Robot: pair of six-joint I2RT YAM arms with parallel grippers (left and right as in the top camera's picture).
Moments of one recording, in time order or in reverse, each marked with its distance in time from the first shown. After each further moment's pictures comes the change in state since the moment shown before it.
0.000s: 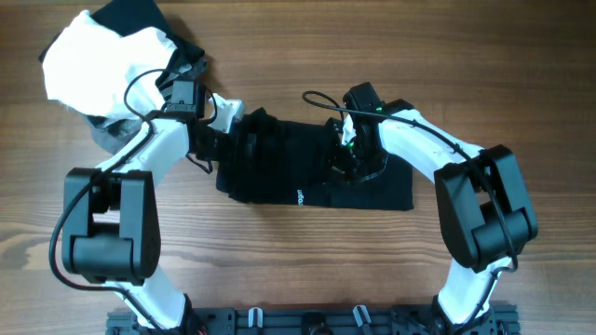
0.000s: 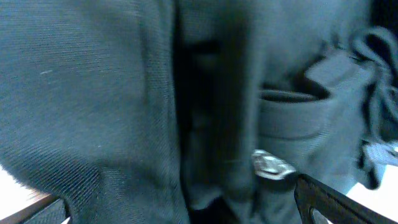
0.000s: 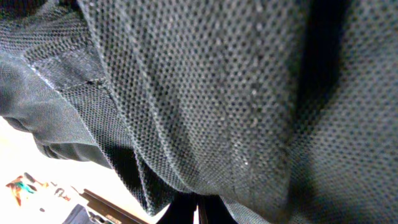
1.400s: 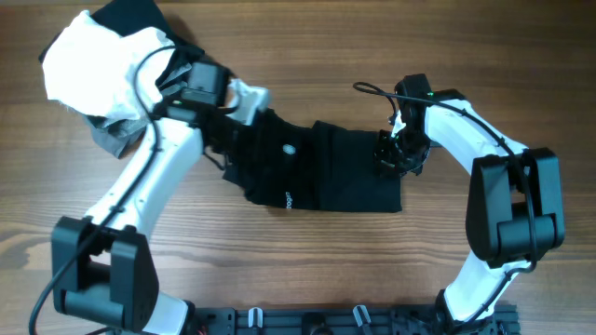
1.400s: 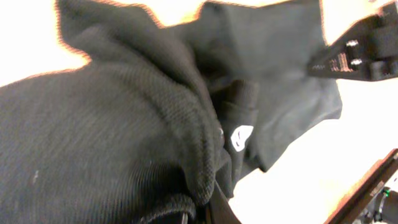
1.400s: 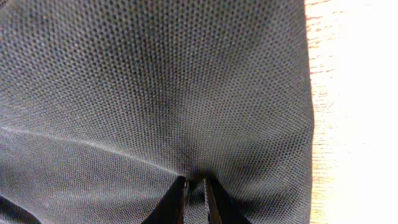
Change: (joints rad) left arm -0.164 -0.207 0.140 -0.247 -0.069 -0.093; right arm -0.230 -0.028 -0.001 -0.137 0.293 -0.158
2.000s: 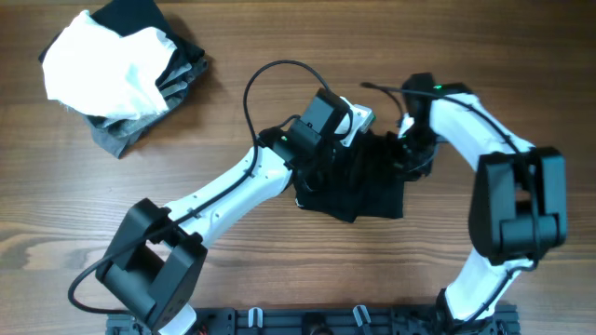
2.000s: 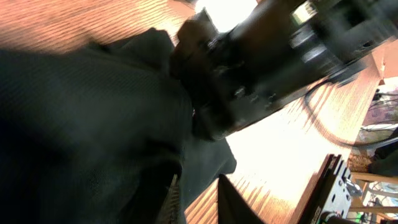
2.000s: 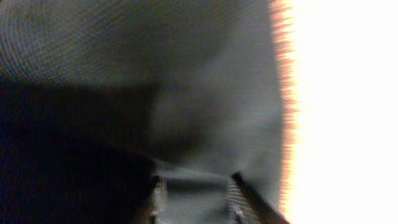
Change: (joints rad) left arm -0.467 0.105 0.003 0.449 -0.020 -0.348; right arm -0.048 0.000 0.056 -0.147 0.026 -0.015
